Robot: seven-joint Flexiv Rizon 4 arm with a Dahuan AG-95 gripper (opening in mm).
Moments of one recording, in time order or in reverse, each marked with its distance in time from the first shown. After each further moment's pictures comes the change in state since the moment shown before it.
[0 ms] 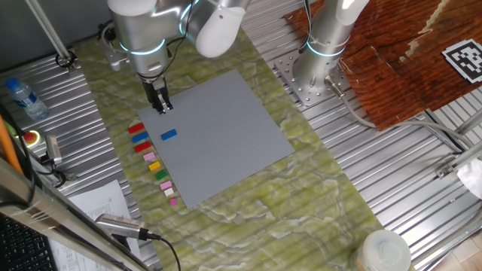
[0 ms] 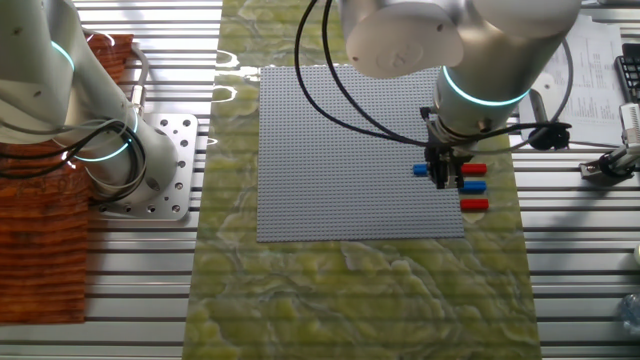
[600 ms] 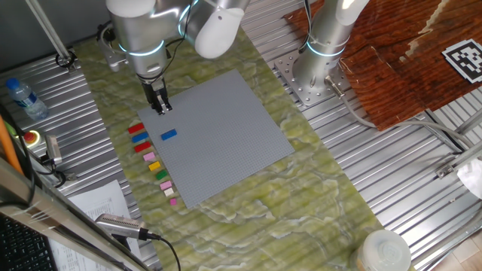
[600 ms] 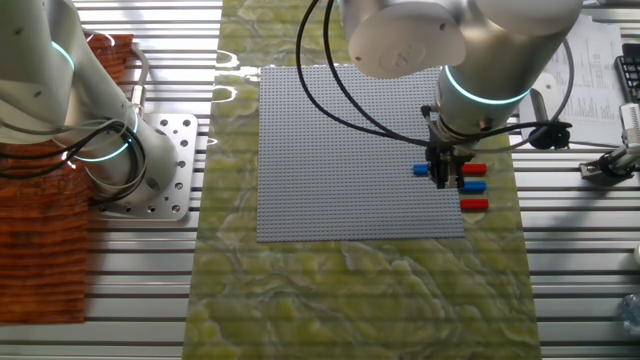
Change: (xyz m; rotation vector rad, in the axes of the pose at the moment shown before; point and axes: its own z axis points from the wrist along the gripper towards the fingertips) arm 0.002 0.000 0.000 0.010 0.005 0.028
